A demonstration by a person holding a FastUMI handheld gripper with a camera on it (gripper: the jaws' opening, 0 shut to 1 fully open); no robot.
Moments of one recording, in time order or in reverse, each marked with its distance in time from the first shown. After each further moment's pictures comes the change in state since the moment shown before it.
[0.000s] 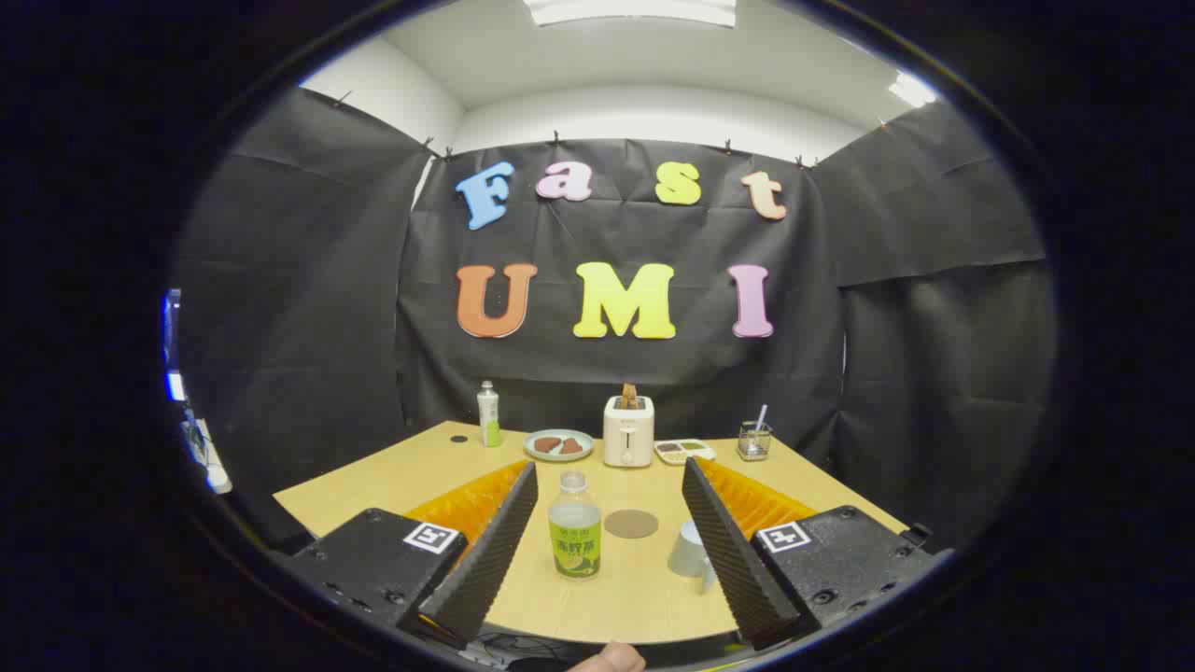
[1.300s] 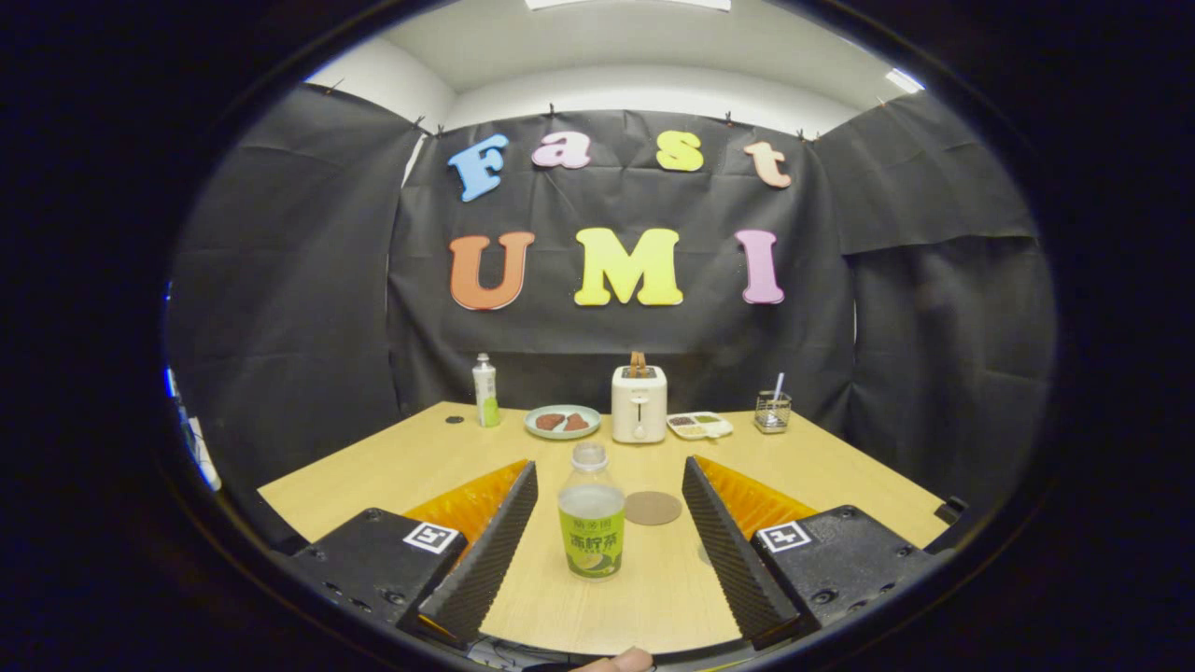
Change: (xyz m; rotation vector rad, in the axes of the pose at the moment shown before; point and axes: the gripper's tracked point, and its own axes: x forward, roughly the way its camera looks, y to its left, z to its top) arm 0.078 0.030 -0.062 0.021 0.073 0.004
